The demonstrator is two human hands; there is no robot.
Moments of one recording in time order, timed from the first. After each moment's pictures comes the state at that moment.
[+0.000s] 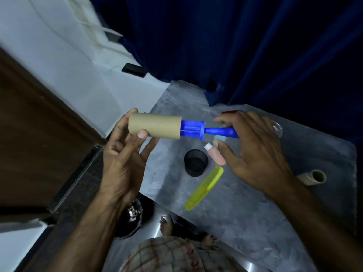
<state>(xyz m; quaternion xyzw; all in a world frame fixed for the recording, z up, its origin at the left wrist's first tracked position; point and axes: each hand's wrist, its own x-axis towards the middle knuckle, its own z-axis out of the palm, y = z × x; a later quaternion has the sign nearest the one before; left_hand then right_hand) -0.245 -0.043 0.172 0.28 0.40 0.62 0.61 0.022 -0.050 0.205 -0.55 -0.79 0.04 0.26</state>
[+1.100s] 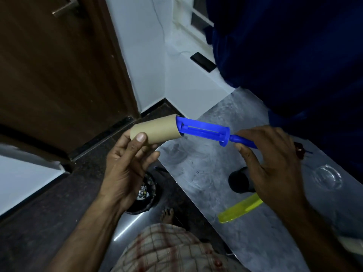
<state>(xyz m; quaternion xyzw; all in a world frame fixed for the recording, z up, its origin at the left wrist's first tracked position) -0.414 -0.098 0.138 0.12 0.44 0.70 0.55 -0.140 -0.018 0.183 -0.47 -0.83 0.08 0.28</state>
